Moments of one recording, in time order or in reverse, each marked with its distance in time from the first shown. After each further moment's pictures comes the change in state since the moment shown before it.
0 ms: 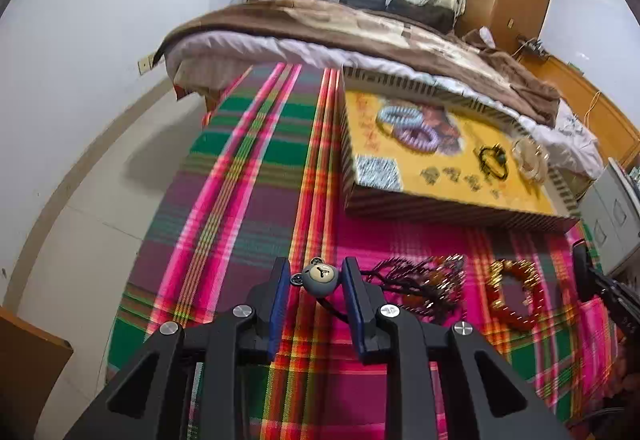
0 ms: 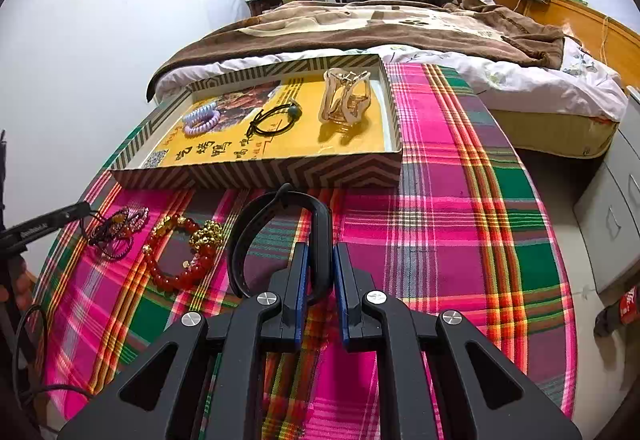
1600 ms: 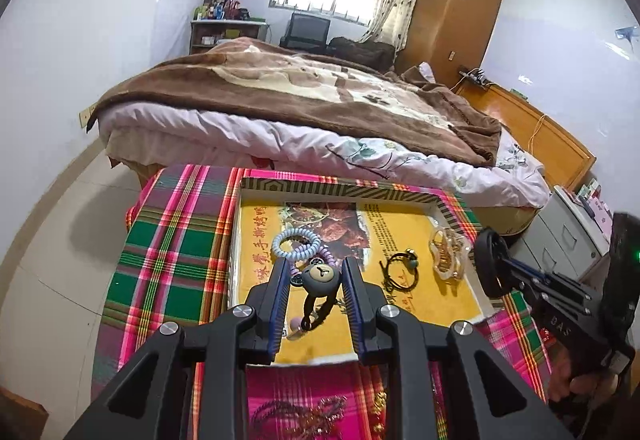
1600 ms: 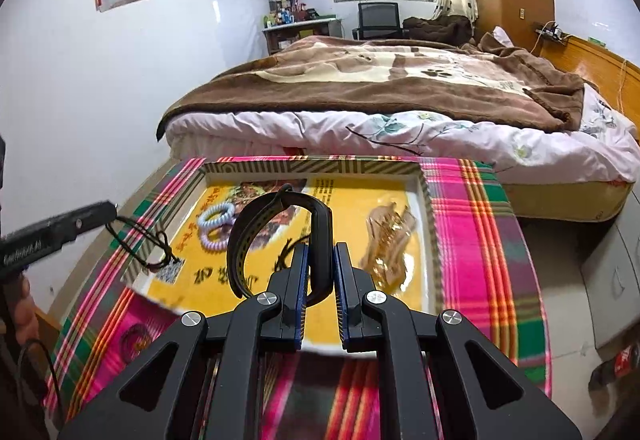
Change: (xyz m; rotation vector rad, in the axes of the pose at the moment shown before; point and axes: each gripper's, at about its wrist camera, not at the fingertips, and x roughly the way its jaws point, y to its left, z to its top) left arm -0.008 -0.061 0.105 0.063 -0.120 -0.211; right arm 0.028 0.035 0.120 -0.056 -0.102 0.024
